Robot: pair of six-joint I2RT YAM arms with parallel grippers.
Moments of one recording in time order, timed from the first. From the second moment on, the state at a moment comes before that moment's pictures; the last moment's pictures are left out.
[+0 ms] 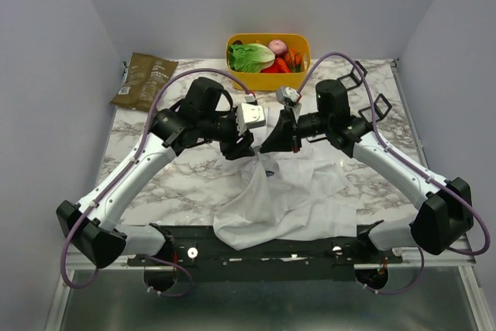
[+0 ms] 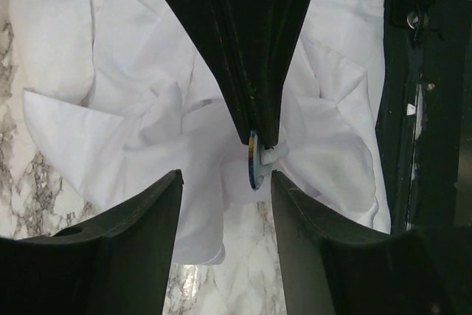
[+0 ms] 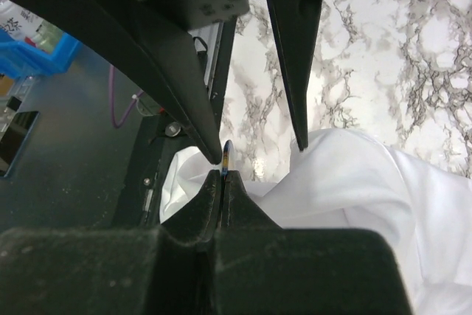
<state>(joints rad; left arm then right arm) -0.63 1.31 1.39 -0.82 0.65 0.51 0.55 1.38 1.11 -0.11 -1.15 -0.10</state>
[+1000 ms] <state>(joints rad) -0.60 1.26 1.38 -0.70 0.70 0.46 0.56 1.31 1.06 -0.09 -1.16 -0.09</state>
